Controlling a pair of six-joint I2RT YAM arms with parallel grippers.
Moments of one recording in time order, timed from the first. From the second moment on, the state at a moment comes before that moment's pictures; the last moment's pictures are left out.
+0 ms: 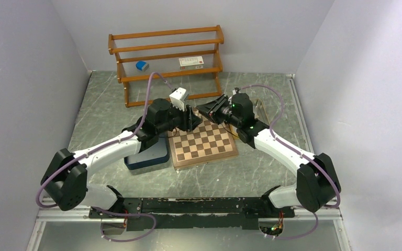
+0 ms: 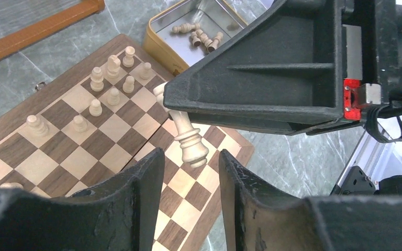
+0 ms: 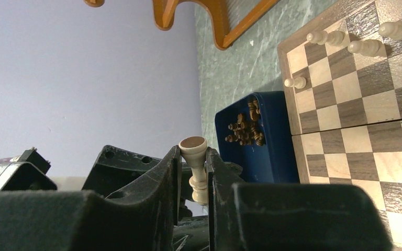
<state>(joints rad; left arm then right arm) -0.73 1.37 0.89 0.21 0.16 -0.37 0.54 1.36 0.88 0.18 -0.20 1.26</state>
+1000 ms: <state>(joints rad) -0.74 1.37 1.01 -0.04 0.14 -0.34 0.48 1.25 0.71 0.36 -0.39 0.97</state>
